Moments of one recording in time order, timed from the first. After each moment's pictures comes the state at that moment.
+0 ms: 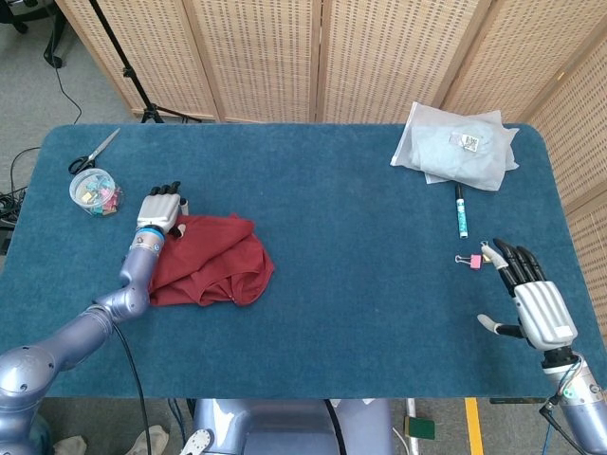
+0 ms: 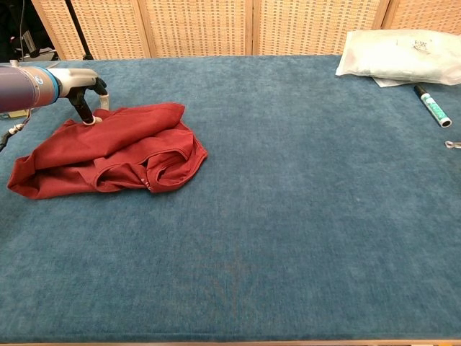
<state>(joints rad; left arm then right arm) -0.99 -1.74 -0.24 -0.69 0.58 0.49 0.41 0.24 -1.11 0.06 -1.53 -1.58 1.41 0.27</state>
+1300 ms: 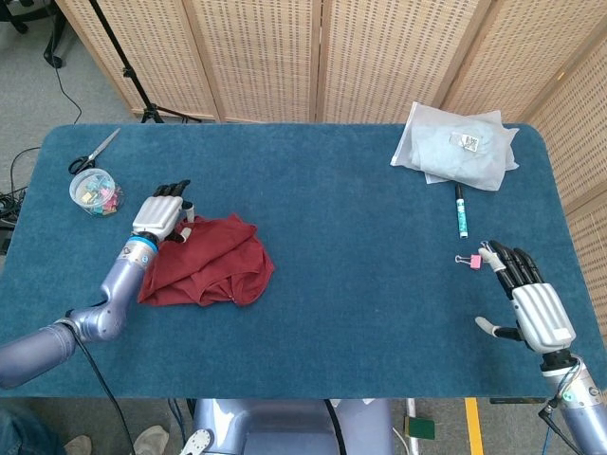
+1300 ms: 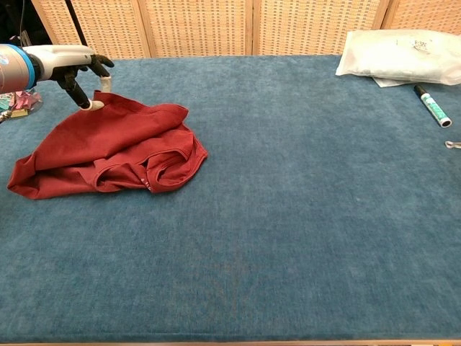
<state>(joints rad) -0.88 -1.49 -0.25 -1.16 0.81 0.66 0.24 0.24 -1.11 0.05 -1.54 -1.60 1.42 0.27</state>
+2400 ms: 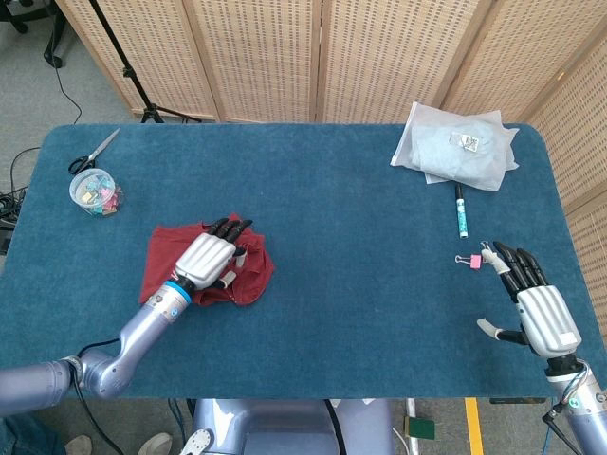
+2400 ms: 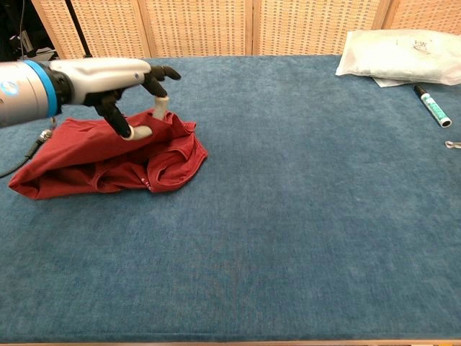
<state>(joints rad) -0.85 -1.43 -0.14 -1.60 1.03 0.87 0.38 0.22 -1.08 0.05 -1.56 -1.63 1.46 0.29</state>
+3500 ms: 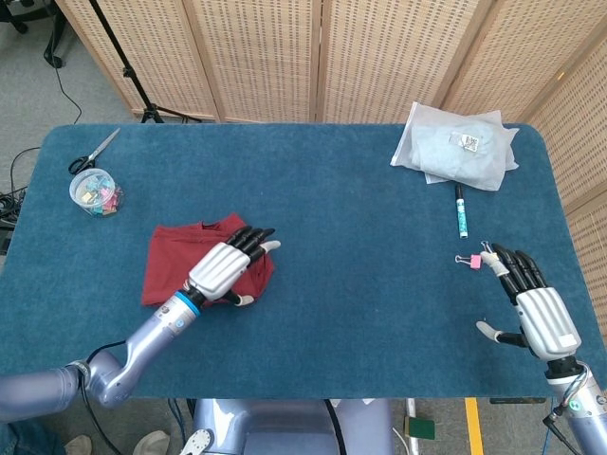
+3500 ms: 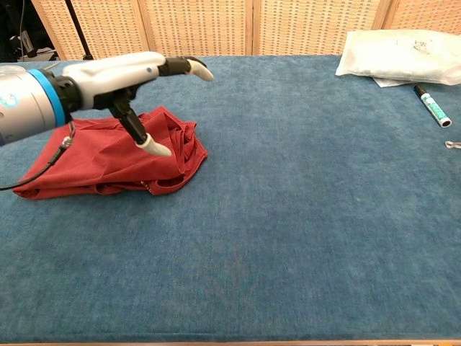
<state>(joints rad) -0.81 -1.48 -0.12 -1.52 1.34 0.96 0.05 0.22 -1.07 0.04 -1.58 -1.64 1.46 0.28</state>
